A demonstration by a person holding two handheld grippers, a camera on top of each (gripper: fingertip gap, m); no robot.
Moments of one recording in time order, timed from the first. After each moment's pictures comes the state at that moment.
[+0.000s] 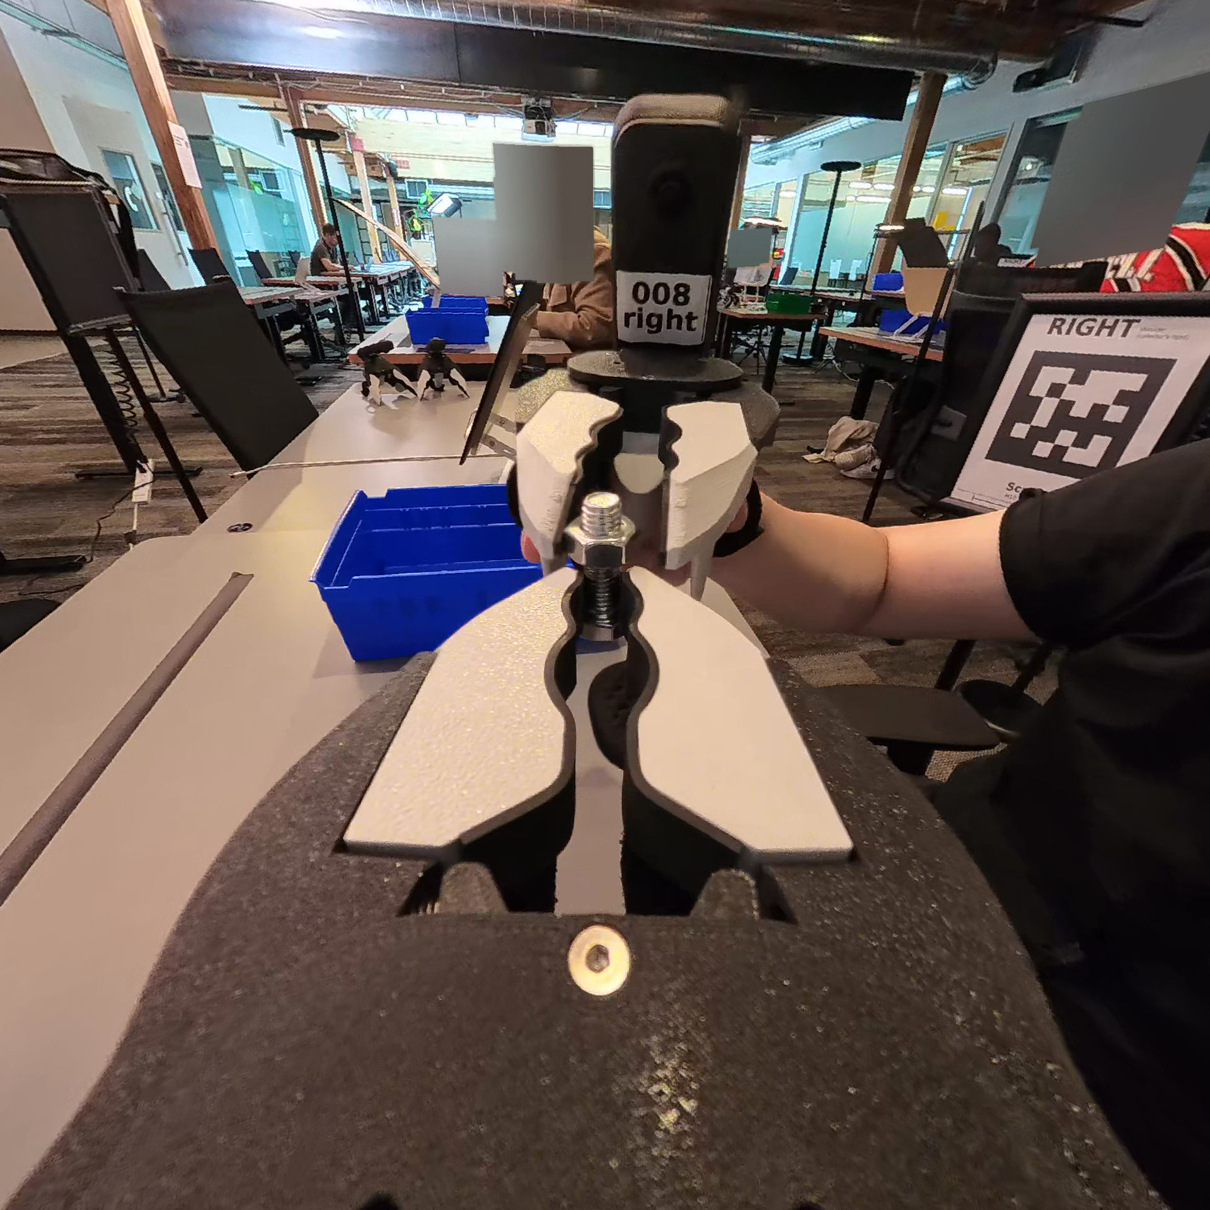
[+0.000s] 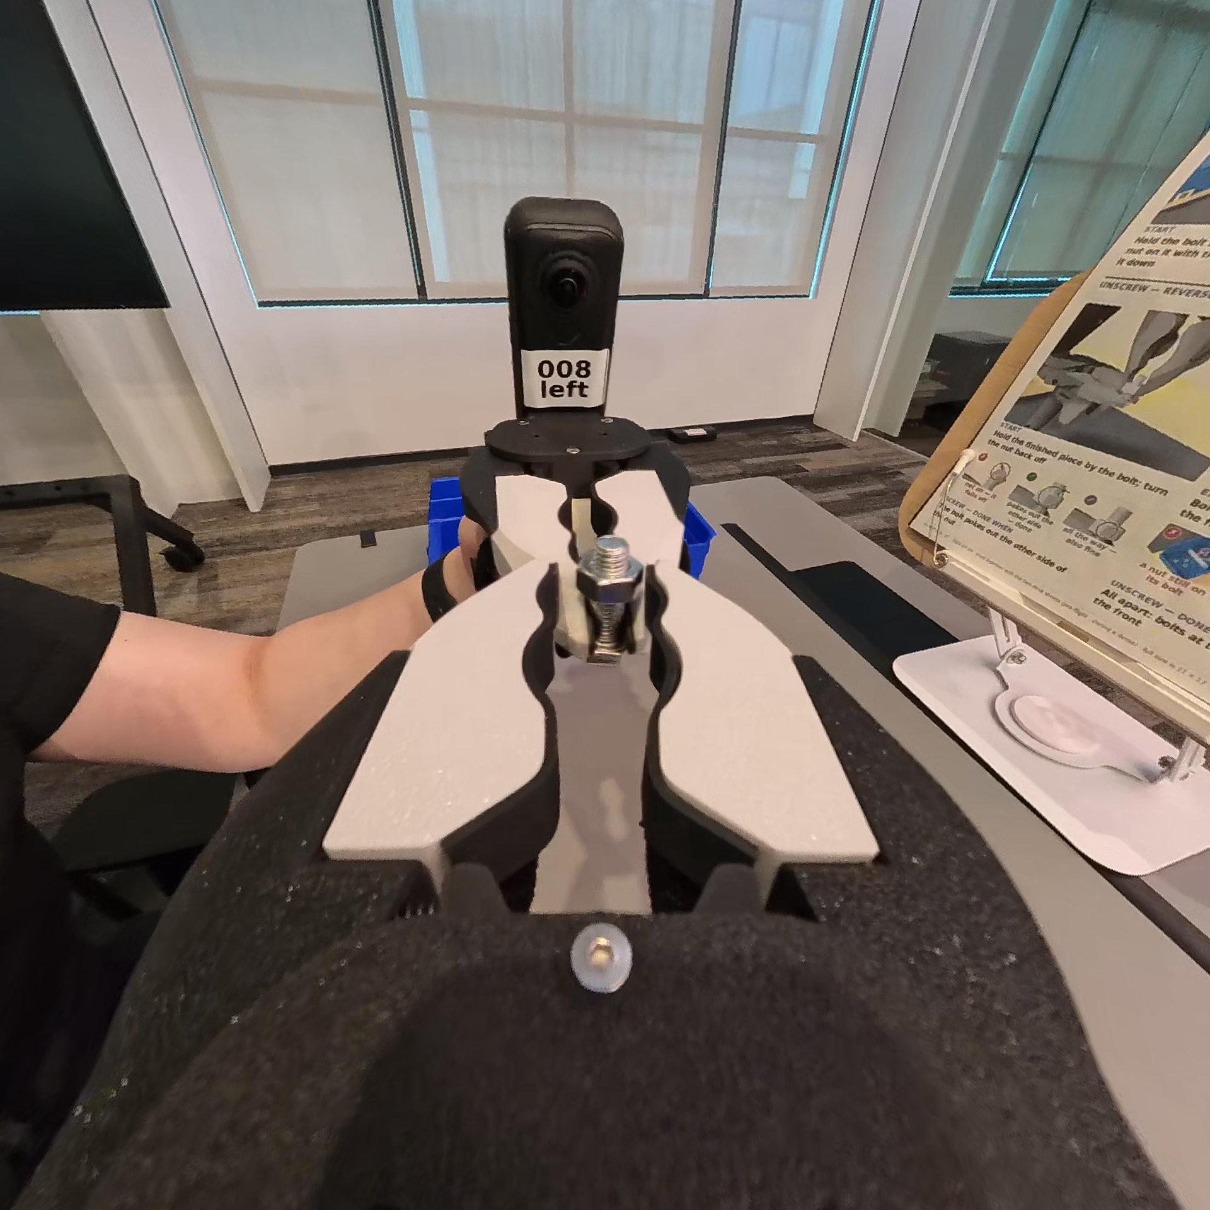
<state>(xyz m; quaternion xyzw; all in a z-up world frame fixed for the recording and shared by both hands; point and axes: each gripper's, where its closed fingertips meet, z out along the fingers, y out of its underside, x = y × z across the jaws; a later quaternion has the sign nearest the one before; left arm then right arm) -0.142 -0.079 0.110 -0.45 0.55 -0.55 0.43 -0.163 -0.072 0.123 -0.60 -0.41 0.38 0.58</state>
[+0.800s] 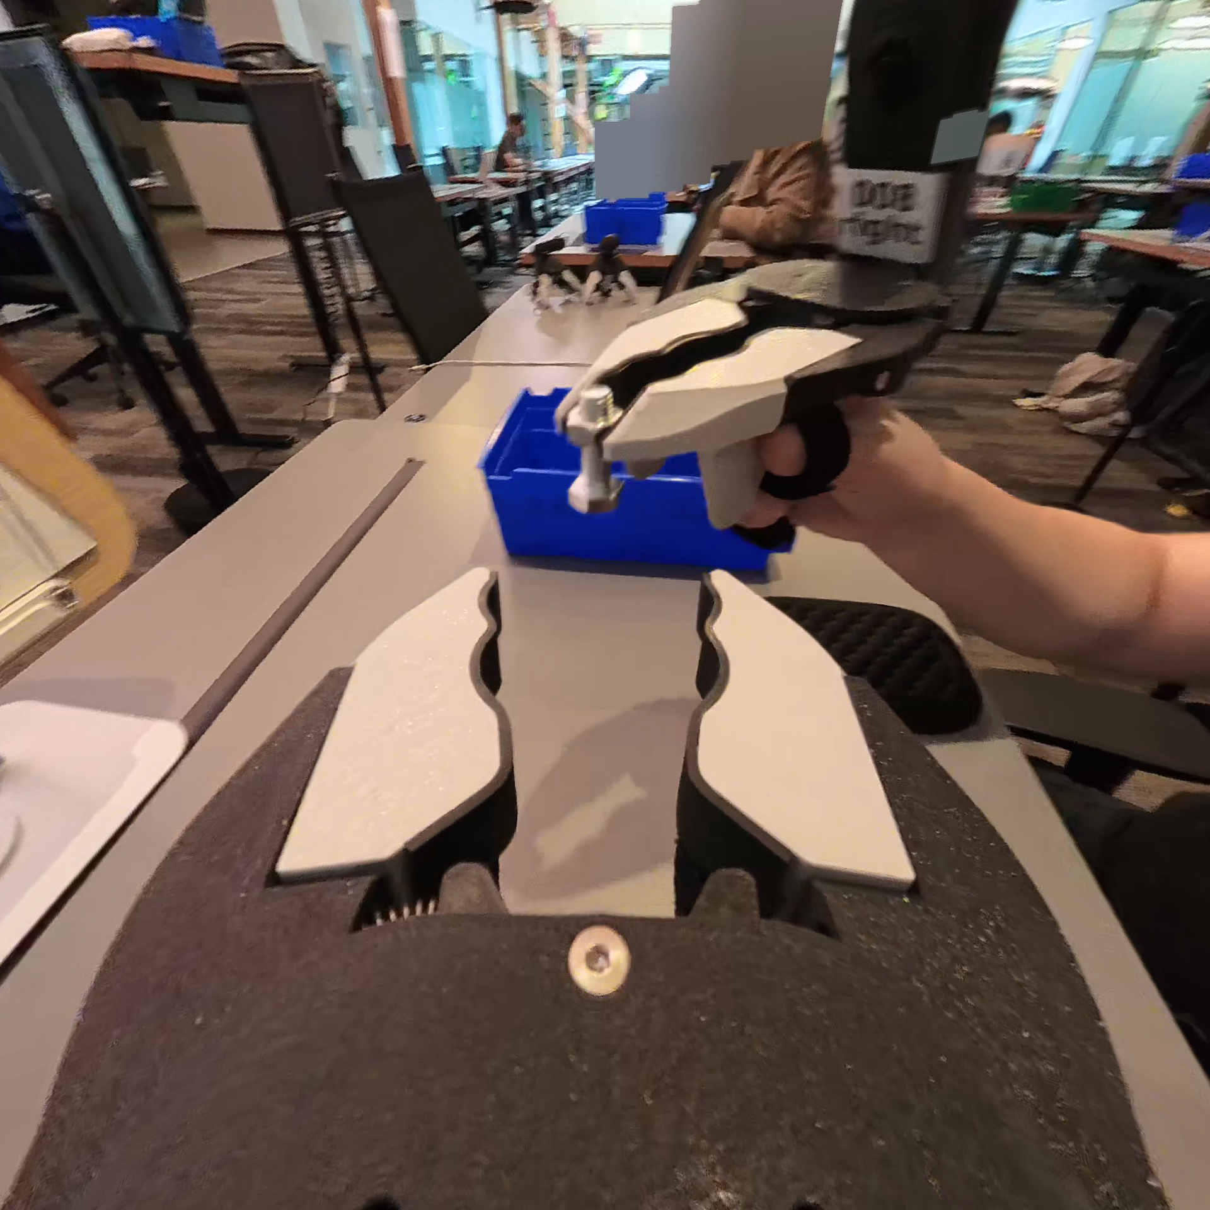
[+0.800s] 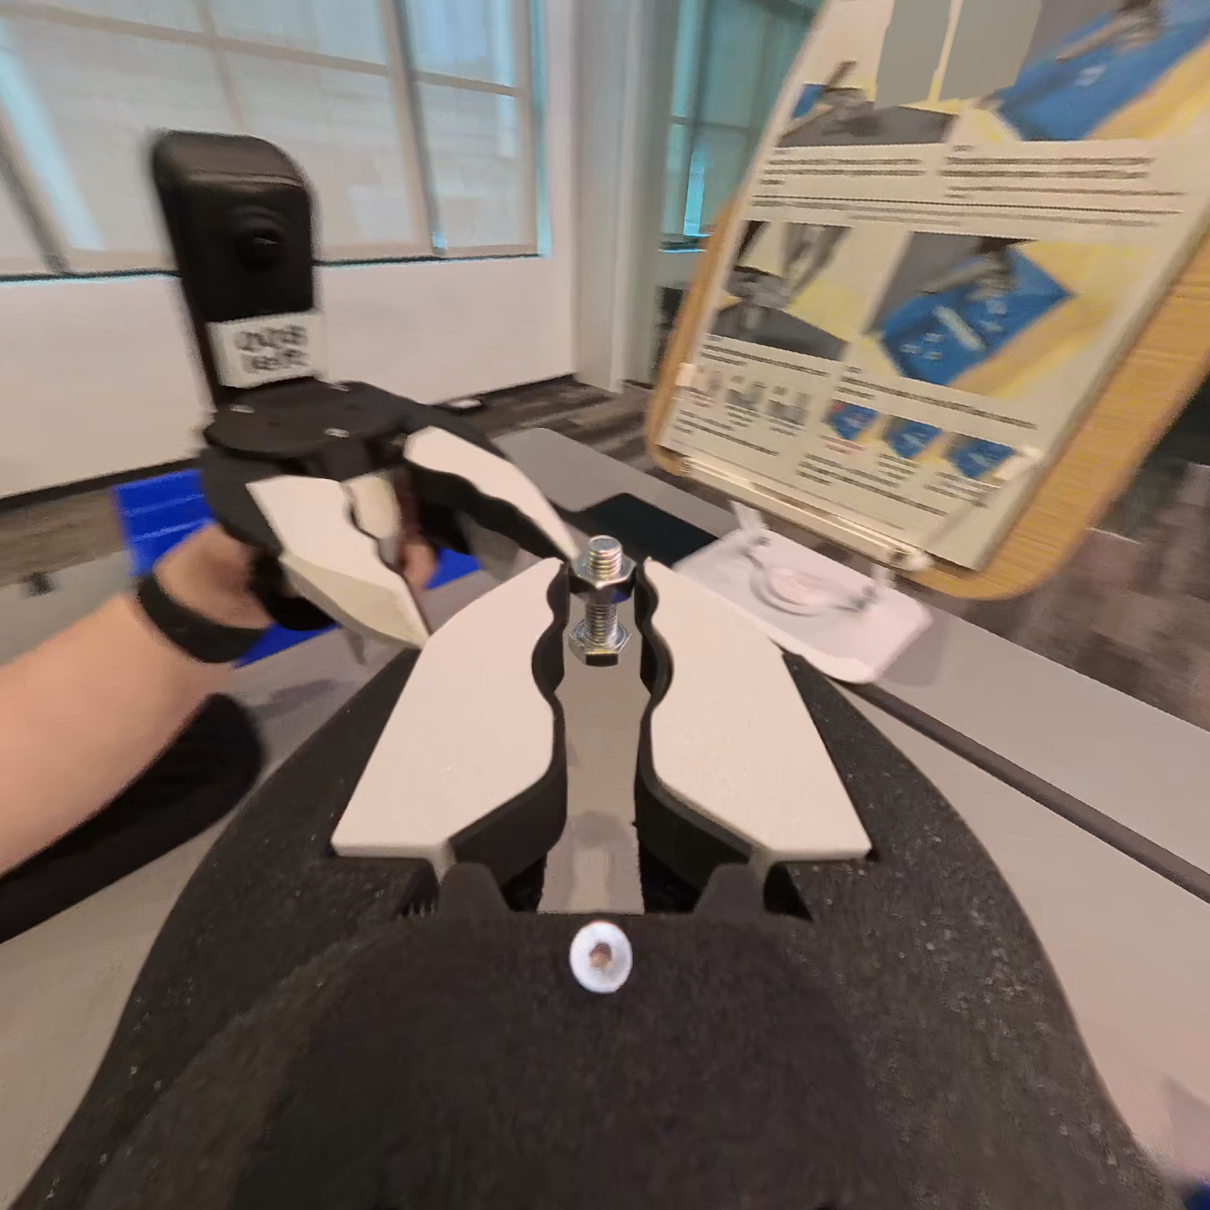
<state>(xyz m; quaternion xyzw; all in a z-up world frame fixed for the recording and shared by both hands) -0.140 -0.018 0.070 -0.56 0.52 -0.44 0.47 -0.110 -0.008 0.094 -0.68 -0.28 0.24 0.63</state>
